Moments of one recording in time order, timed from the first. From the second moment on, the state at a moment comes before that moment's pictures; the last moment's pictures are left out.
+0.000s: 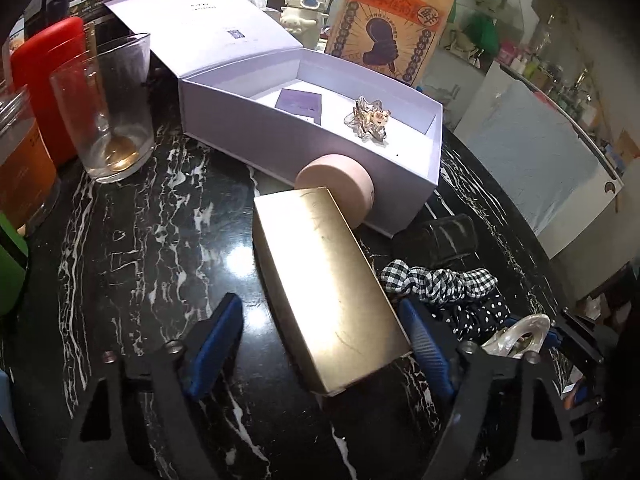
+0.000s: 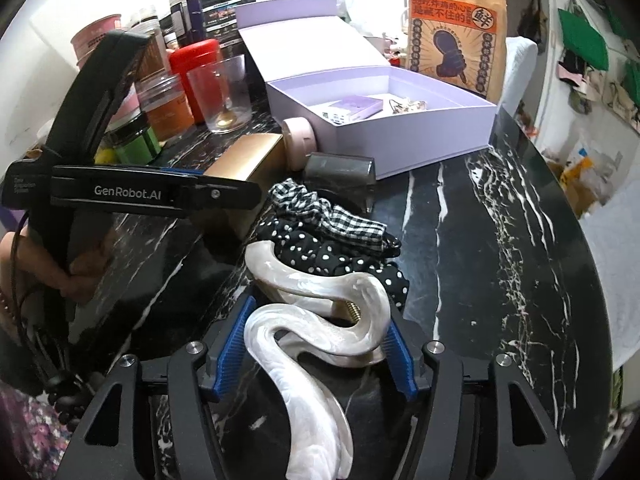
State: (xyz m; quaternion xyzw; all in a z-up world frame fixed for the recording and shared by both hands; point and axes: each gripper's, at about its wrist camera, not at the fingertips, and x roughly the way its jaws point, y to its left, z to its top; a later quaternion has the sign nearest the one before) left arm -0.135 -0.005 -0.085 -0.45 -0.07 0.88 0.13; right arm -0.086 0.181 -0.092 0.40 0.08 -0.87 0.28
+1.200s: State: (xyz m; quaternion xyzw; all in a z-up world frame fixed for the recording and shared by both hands) left arm -0.148 -0.022 -0.090 -0.45 -0.02 0.88 0.16; right arm -0.078 0.174 -0.092 0.40 0.06 -0.87 0.29
